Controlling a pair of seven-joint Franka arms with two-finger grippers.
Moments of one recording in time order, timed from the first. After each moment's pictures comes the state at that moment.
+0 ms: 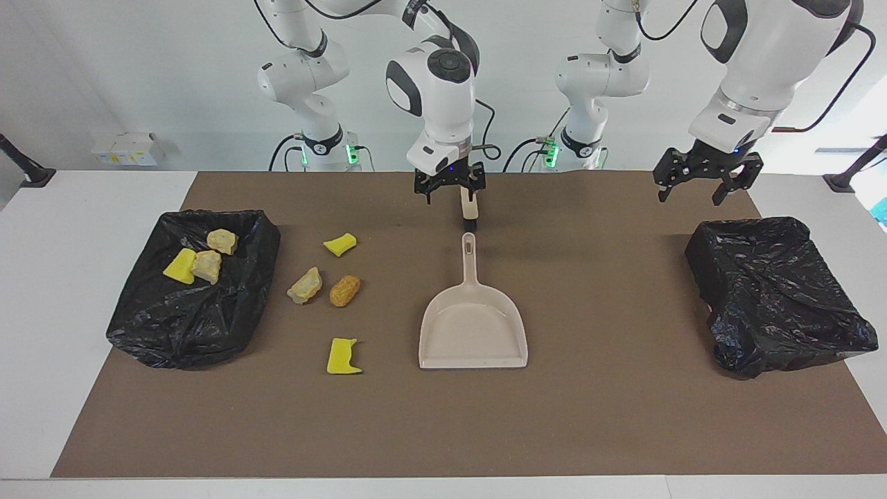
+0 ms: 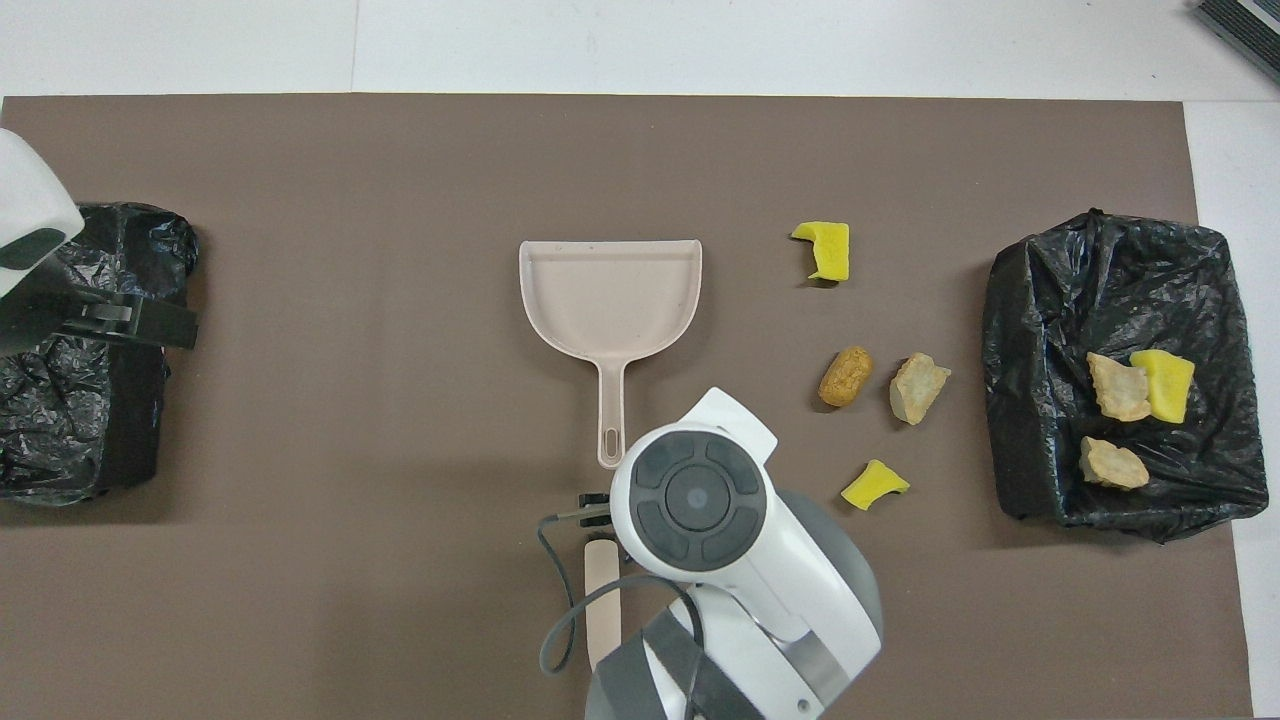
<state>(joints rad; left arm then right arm) -0.13 -0.03 -0.01 -1.65 0.03 1.65 0.07 0.64 0.02 0.09 -1.99 0.06 1.96 0.64</state>
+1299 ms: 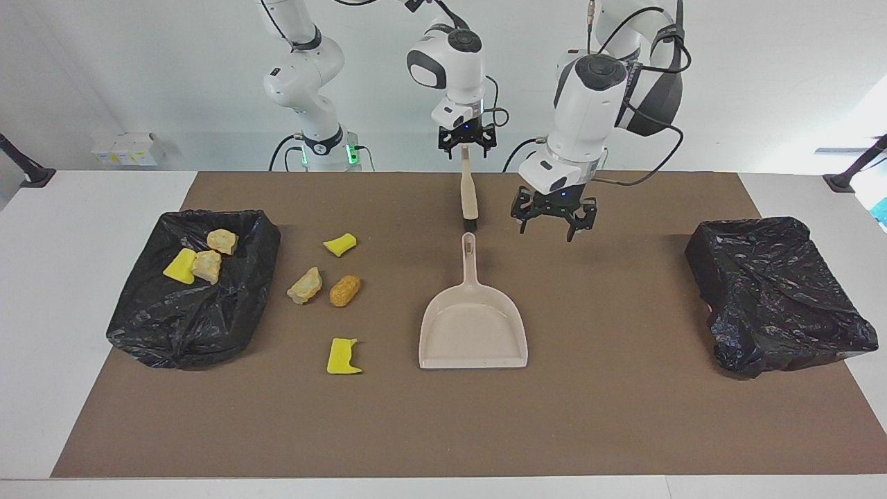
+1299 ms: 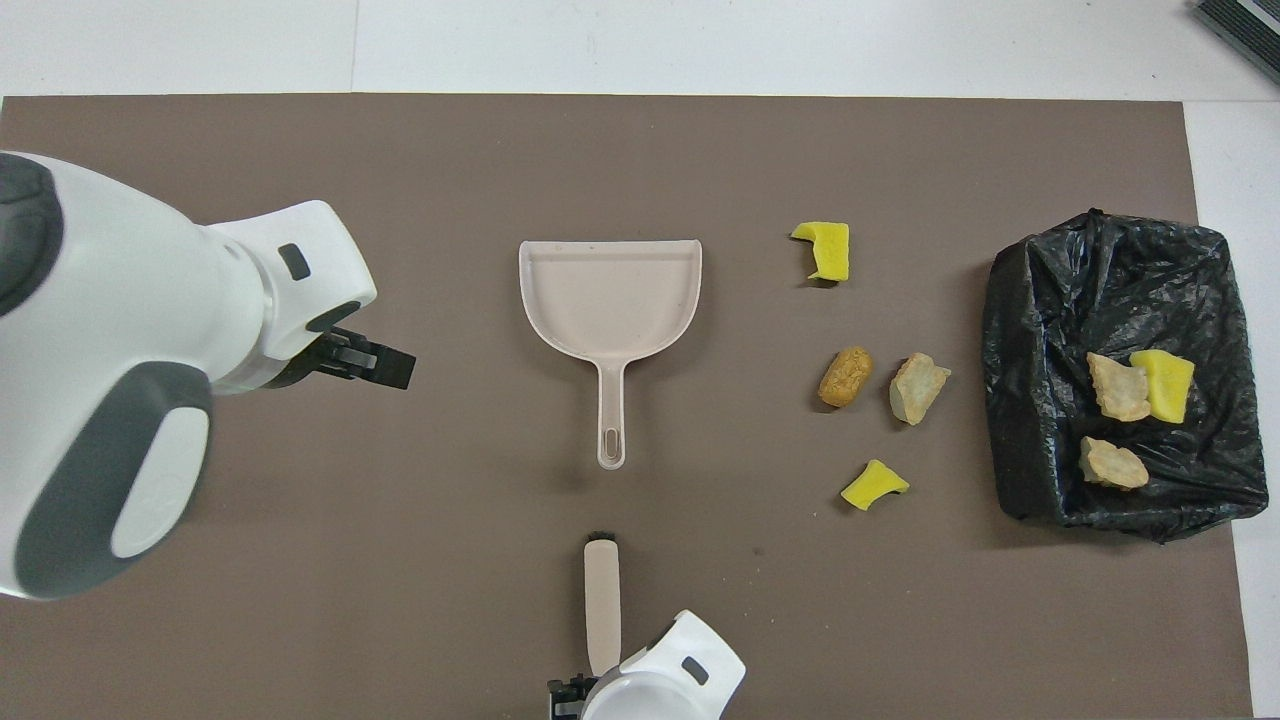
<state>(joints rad) -0.49 0.08 -0.02 -1.85 -0.01 2.02 -0.28 1.03 -0.12 0.09 -2.43 0.13 2.34 1.05</state>
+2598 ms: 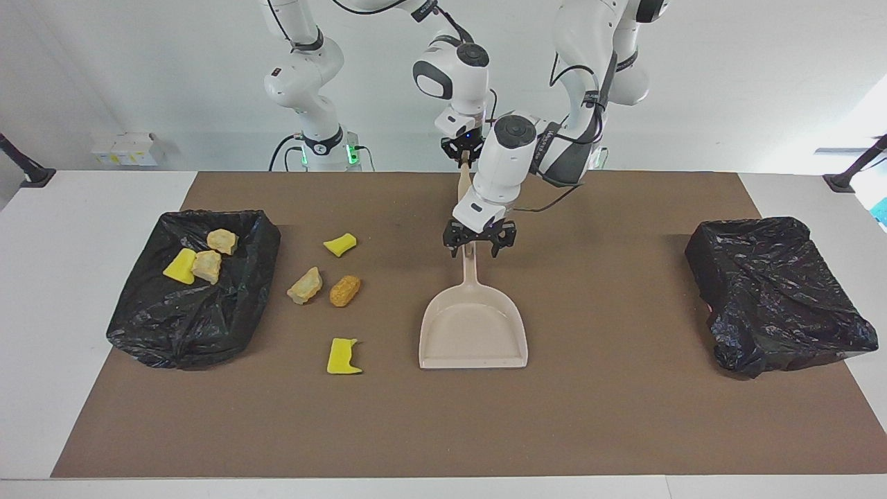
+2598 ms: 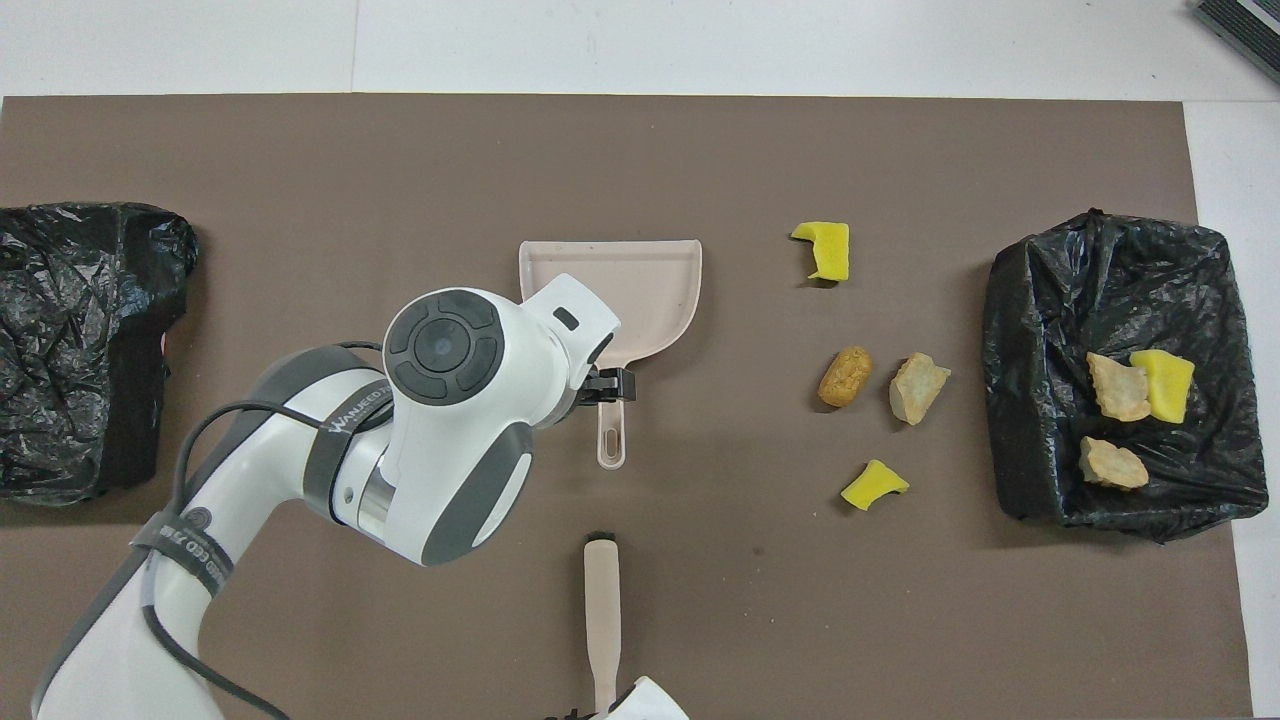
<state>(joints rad) -0.66 0.25 -0.02 -1.92 -0.11 2.29 -0.62 1.02 -0.08 0.08 -2.41 0.12 2.26 1.07</state>
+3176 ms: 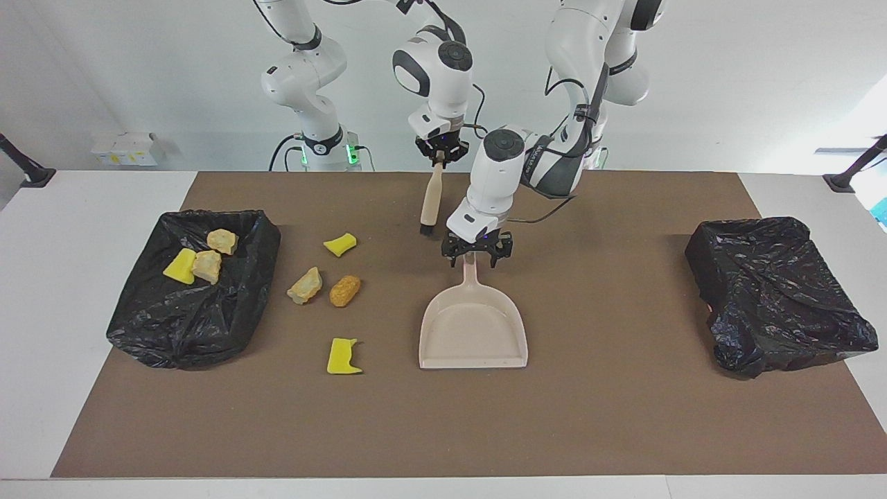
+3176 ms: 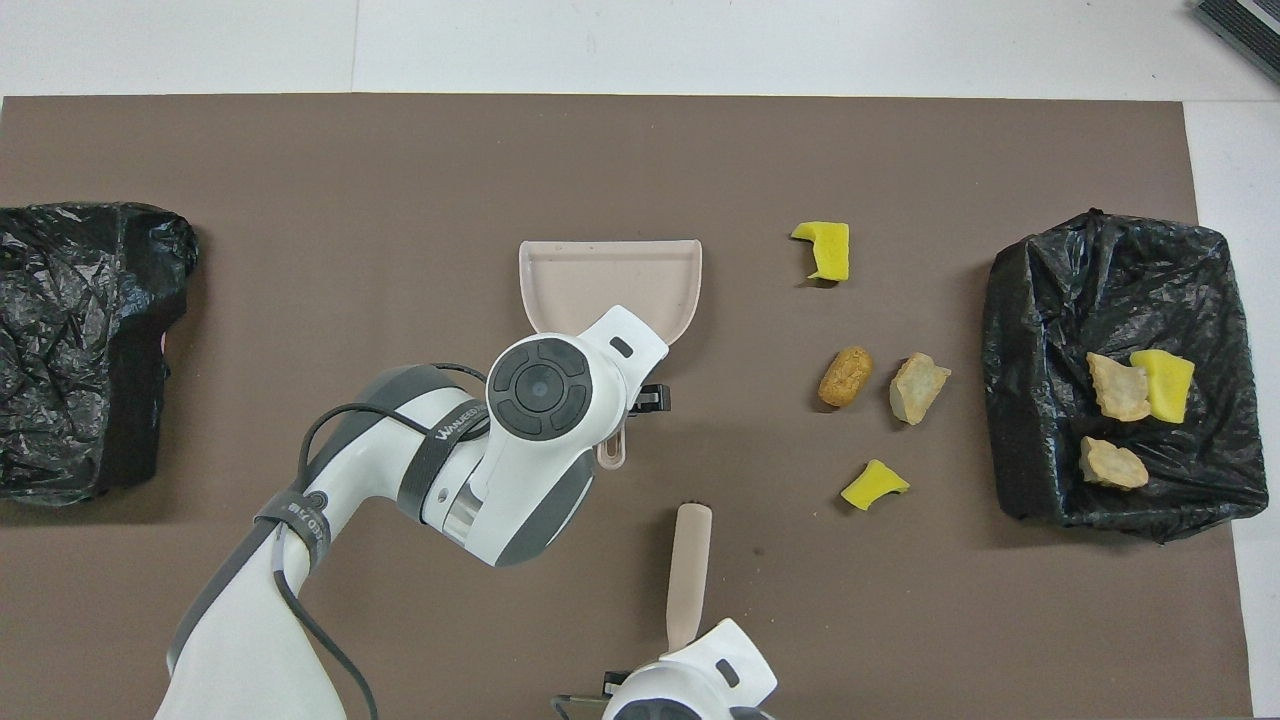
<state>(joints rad) -0.67 0.29 -0.02 -1.92 -0.06 2.33 -0.62 0.82 -0.21 0.07 -2.38 0.10 2.01 1.02</state>
